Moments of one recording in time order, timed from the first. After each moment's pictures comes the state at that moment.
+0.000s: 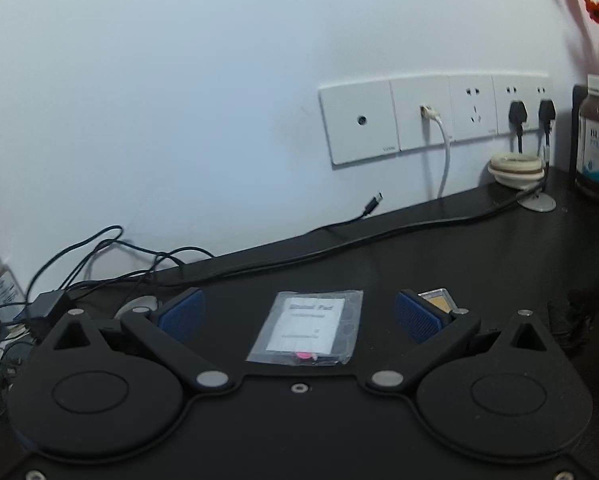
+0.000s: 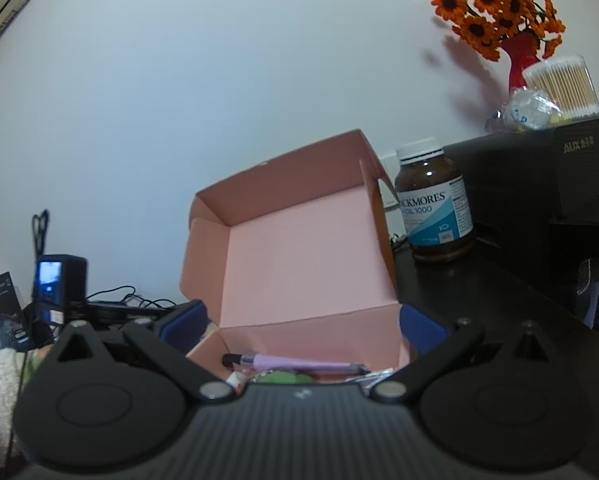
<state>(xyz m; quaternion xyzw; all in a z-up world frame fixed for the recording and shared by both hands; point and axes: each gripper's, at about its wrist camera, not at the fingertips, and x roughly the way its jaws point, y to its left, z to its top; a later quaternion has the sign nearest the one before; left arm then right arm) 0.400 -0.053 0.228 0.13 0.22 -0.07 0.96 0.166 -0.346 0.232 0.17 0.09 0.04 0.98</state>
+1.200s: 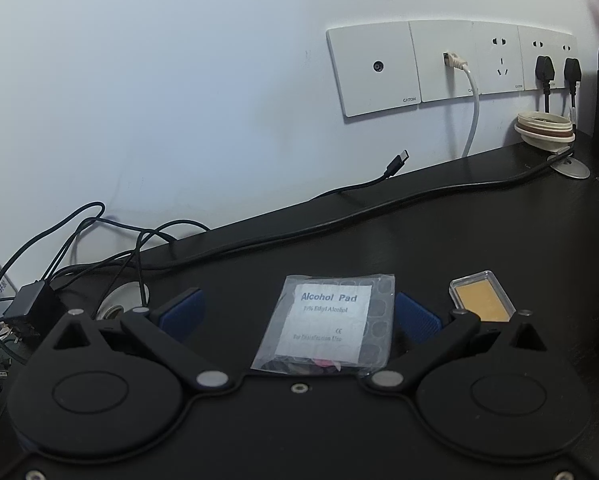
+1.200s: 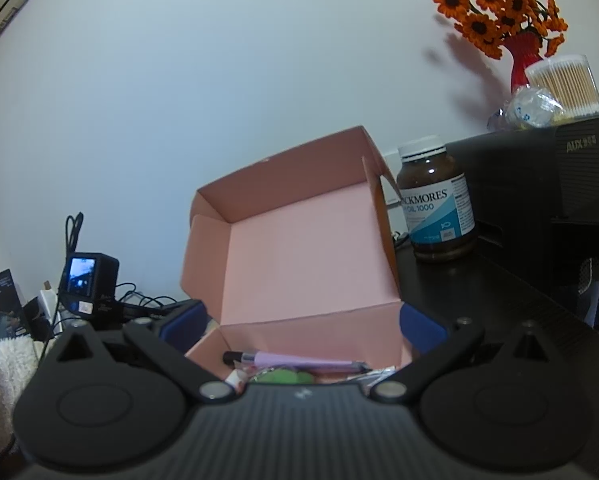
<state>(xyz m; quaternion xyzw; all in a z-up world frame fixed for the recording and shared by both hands) 0.445 -0.049 0.216 0.14 0.28 -0.06 0.95 0.167 -0.345 0.233 0.17 0.10 0.04 0.98</state>
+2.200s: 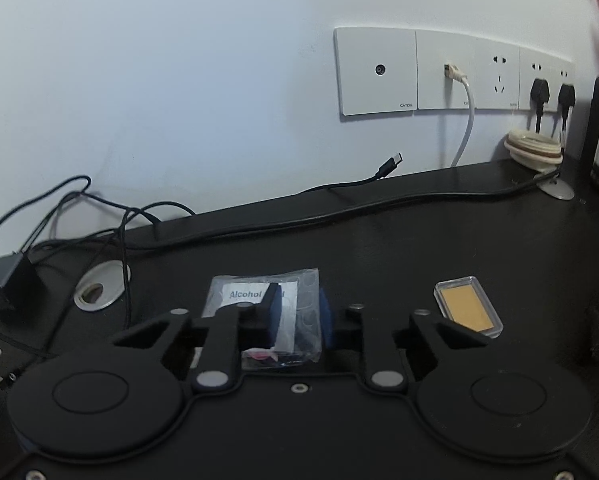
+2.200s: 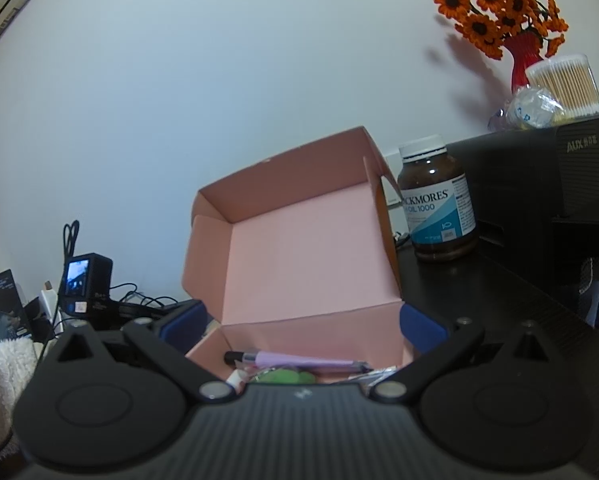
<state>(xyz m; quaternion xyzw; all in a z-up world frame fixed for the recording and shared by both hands) 0.445 -0.035 0.216 0.08 0.30 -0.09 0.95 0.166 -0.345 0.233 0.17 0.10 0.04 0.98</state>
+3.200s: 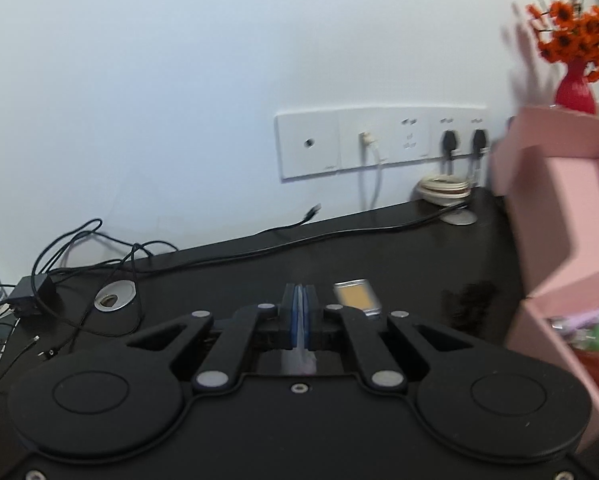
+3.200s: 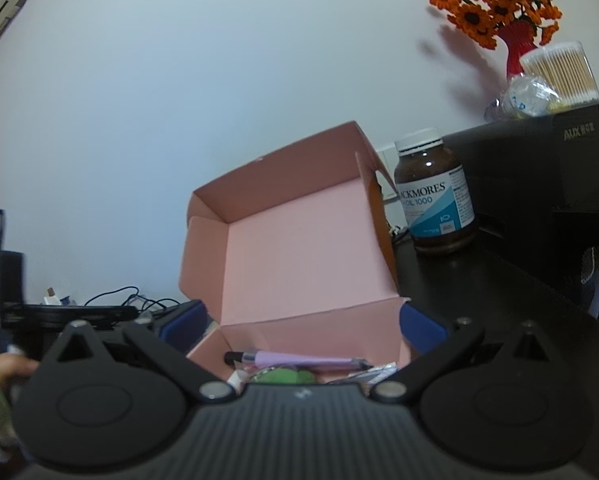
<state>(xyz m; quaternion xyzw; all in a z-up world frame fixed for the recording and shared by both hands) 0.316 -0.040 0.265 0.09 0.21 -0.15 0.96 0.169 -0.352 0.231 0.18 0.10 0.05 0.98</state>
